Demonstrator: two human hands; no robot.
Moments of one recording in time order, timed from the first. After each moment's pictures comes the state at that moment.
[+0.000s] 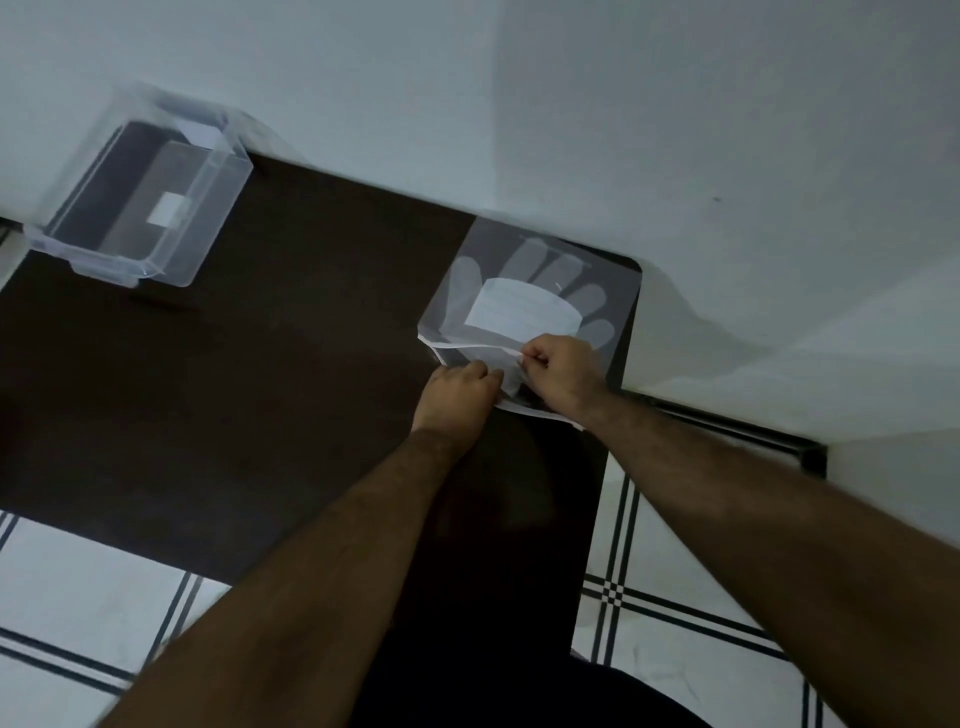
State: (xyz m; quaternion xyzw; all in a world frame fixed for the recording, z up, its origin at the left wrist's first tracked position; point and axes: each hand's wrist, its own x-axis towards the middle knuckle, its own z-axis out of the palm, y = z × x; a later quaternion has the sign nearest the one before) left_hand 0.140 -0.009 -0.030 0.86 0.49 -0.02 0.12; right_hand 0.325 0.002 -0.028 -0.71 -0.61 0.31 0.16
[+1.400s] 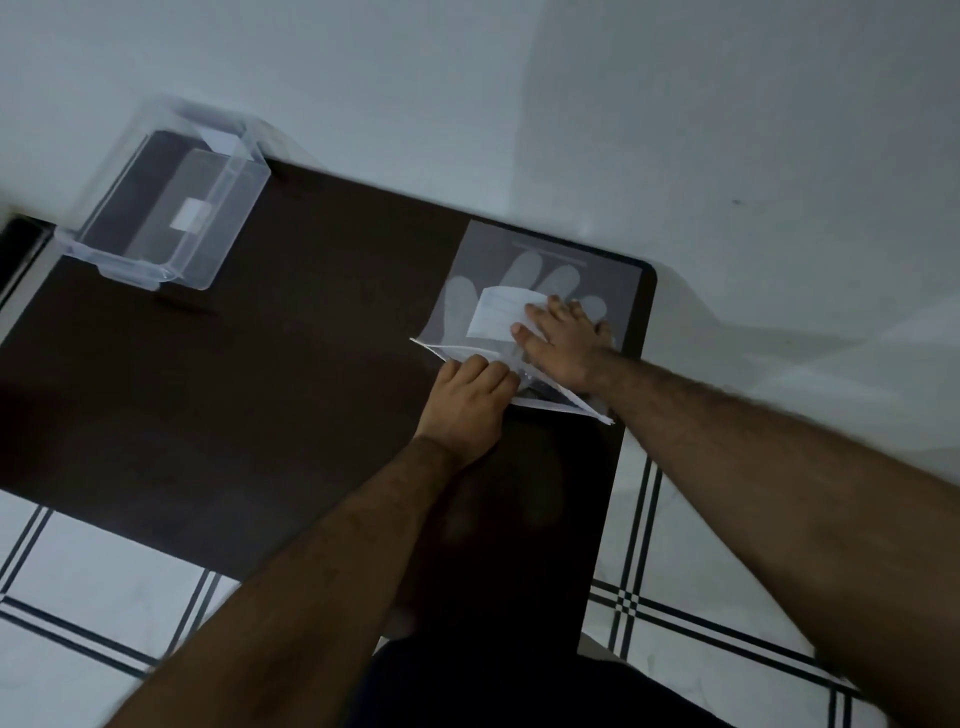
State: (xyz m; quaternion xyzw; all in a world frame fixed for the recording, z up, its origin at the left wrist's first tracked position) left_hand 0.133 -0.018 -0.036 0.89 0.43 0.14 0.04; right_hand 0.336 0.056 -0.032 -0.68 -0.66 0.31 -0.09
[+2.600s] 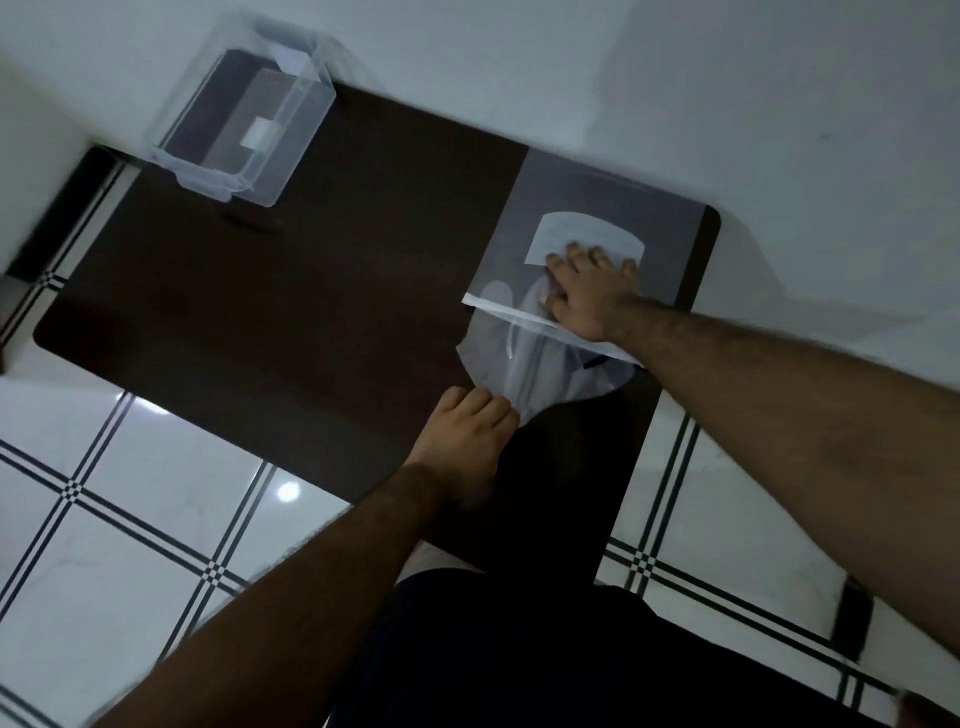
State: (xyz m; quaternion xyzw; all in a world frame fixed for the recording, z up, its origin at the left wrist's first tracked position) left_hand 0.076 -0.144 -0.028 0.90 0.43 0.03 0.05; right_hand 0.307 0.046 -0.036 -0.60 -0.75 0.21 -0.18
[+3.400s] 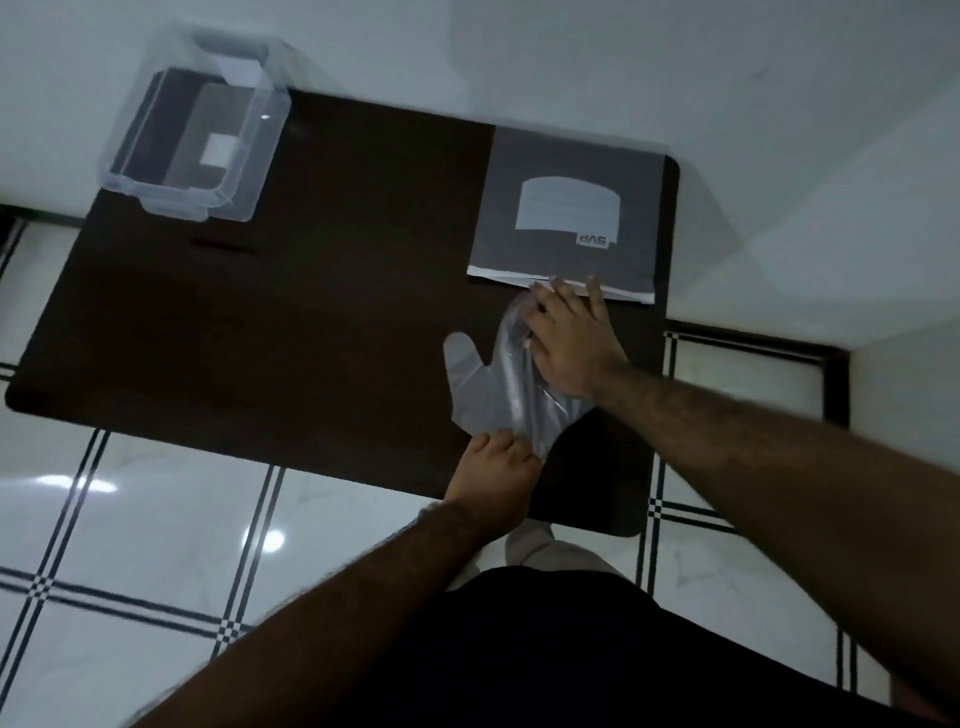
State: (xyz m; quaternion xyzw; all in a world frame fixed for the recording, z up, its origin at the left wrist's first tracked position) left_hand 0.029 -0.224 -0.047 0.92 0.35 0.00 0.16; right_hand 0.232 -0.107 -0.018 -0.61 -0.79 0.09 -0.06
